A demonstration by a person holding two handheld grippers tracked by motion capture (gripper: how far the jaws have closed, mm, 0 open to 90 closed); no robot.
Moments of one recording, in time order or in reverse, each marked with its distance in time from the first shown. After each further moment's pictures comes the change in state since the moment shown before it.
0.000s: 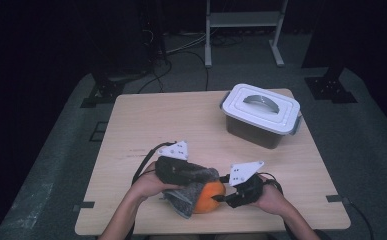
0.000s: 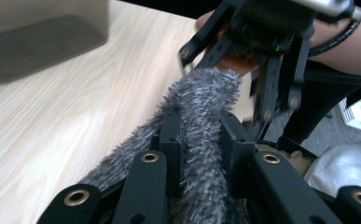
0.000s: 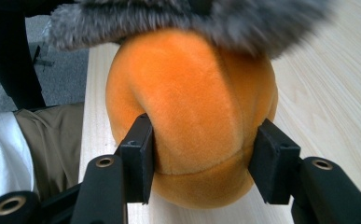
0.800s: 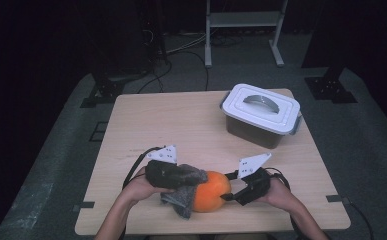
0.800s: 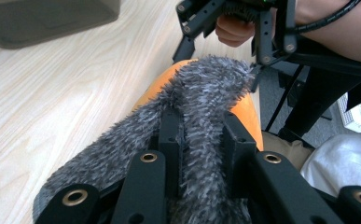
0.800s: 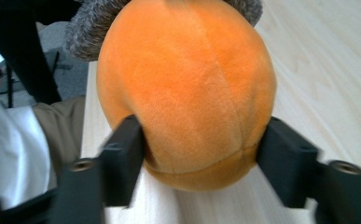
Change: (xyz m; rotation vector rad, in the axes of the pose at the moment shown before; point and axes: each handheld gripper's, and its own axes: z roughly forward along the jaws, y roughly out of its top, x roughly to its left) left arm 0.008 -0.034 -0.016 -0.004 0.021 -0.067; right arm -0.025 -0.020 -0.010 0.021 0.071 0.088
